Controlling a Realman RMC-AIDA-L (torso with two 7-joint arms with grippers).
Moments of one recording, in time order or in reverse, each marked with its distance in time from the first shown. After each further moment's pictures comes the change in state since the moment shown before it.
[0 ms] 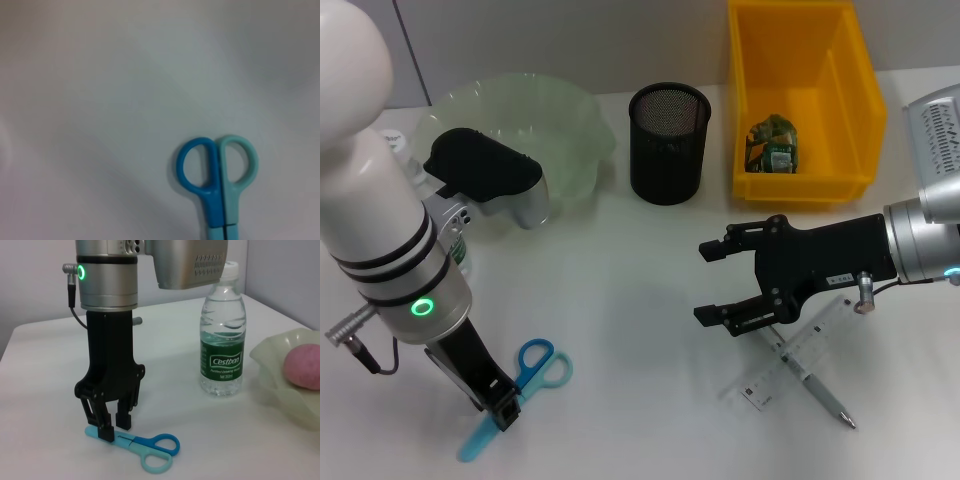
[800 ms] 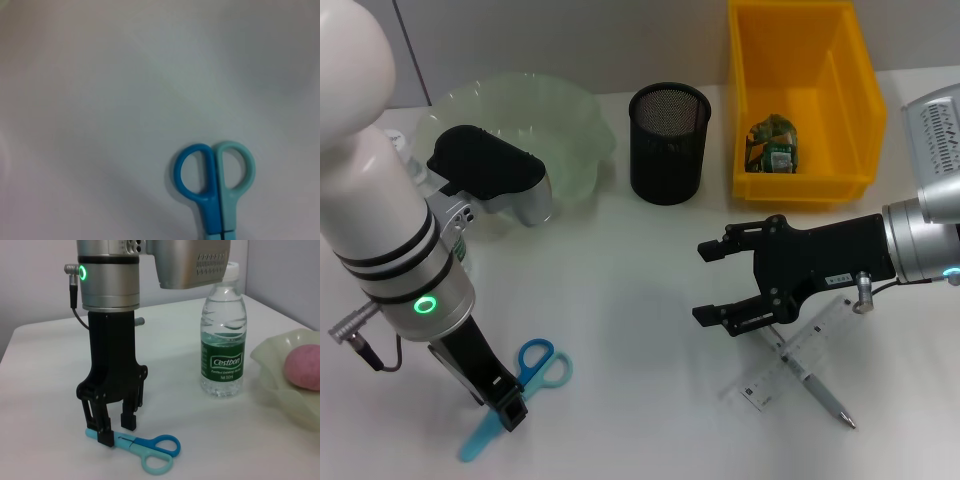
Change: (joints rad) left arm -0.004 0.000 0.003 -0.001 -0.002 -0.008 0.005; right arm 0.002 0.002 0.000 0.000 0.000 0.000 0.002
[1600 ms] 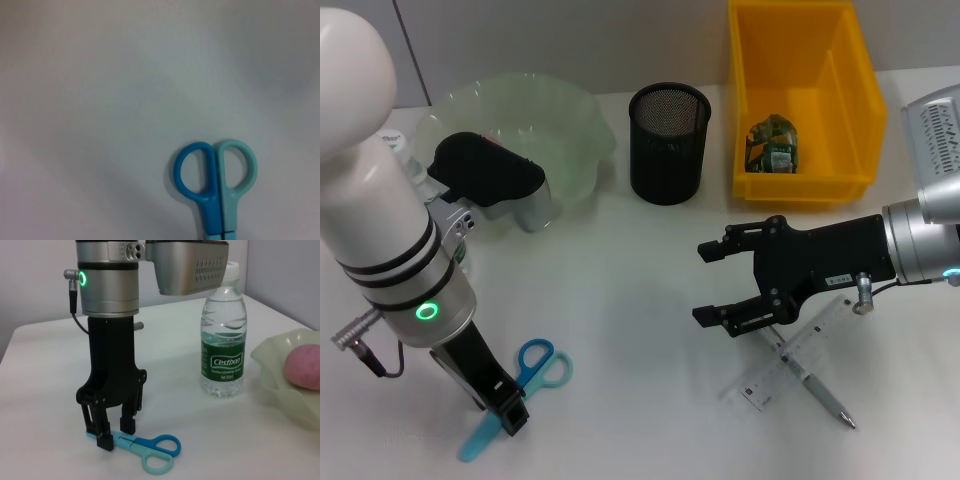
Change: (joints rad) left arm 0.009 0.000 0.014 -0.012 -0.010 -0.020 -0.004; right arm -0.001 0.001 0.000 0.000 0.000 -0.001 0.000
